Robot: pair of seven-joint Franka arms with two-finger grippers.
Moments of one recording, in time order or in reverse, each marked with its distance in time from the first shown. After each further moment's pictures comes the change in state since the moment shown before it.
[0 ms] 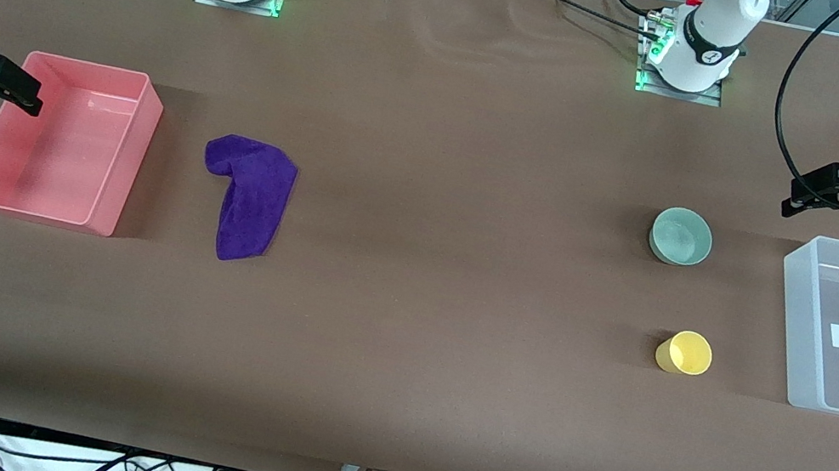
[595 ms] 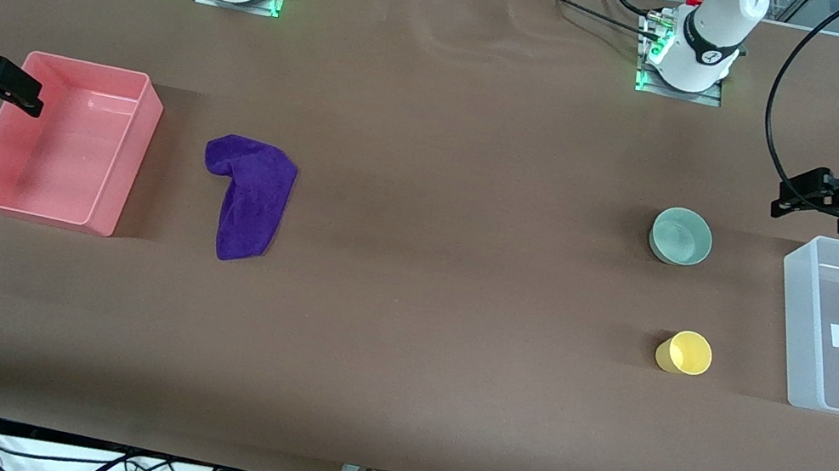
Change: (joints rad) left arm -0.002 0.032 -0.004 -0.028 0.000 -0.042 0.001; right arm 0.000 0.002 0.000 0.000 0.000 0.001 0.000
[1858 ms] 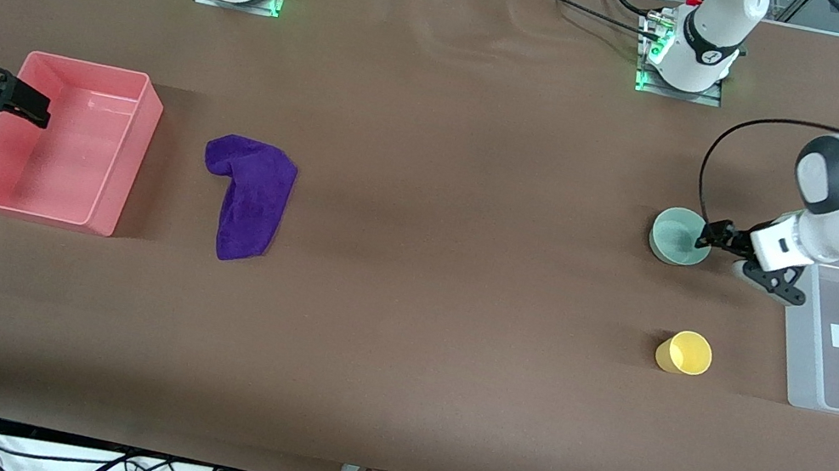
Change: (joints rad) left arm 0.148 0.235 0.002 -0.625 -0.184 0.833 0.626; right arm 0.004 0.049 0.000 -0.007 -0.034 -0.004 0.000
